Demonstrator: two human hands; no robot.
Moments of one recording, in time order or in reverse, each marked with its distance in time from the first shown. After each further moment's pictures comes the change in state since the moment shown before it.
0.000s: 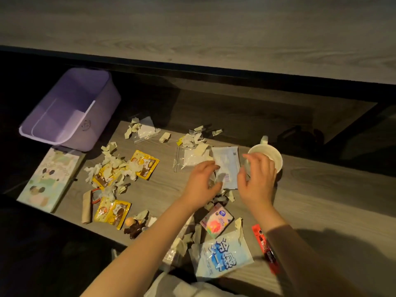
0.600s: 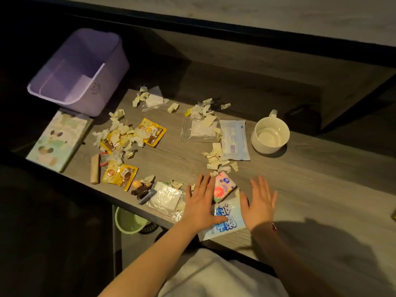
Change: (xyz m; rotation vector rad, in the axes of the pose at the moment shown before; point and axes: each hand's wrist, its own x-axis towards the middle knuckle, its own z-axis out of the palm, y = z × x) left_hand -0.120 -0.042 0.073 0.280 -0.219 -0.129; right_hand -0.132 0.051 0.015 -0.187 -0.372 0.220
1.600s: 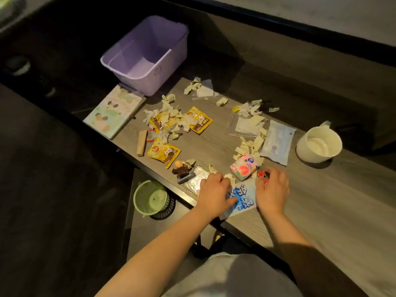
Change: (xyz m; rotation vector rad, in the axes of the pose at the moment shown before) left_hand -0.037 -0.039 -0.028 -0.047 0.197 -0.125; right_hand 0.009 -0.075 0.019 0.057 0.136 -0.085
